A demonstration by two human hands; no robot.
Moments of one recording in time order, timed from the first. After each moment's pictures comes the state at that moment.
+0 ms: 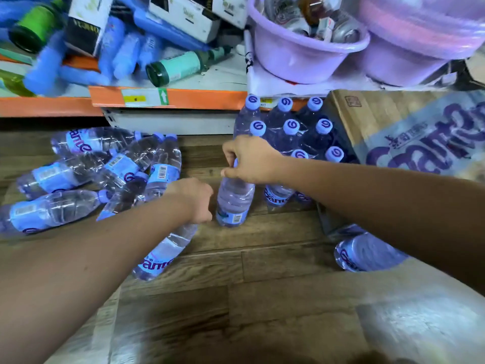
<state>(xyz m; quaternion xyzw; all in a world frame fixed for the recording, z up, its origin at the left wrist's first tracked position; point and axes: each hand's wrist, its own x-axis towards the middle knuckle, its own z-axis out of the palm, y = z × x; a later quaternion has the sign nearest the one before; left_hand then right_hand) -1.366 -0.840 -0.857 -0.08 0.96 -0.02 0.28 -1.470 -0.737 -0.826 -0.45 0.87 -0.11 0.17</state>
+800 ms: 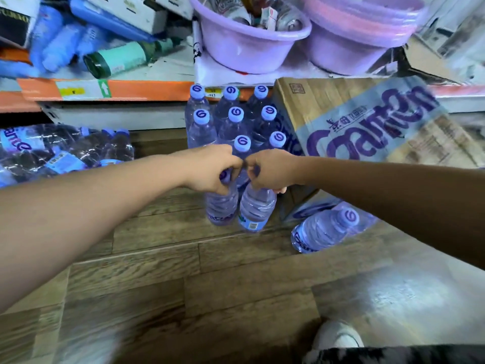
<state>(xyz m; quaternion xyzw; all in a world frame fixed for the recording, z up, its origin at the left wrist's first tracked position) -1.424 -0.758 -0.824 0.14 0.97 0.13 0.15 -1.486 -0.608 -0.811 -0.33 0.89 -0.04 0.31</state>
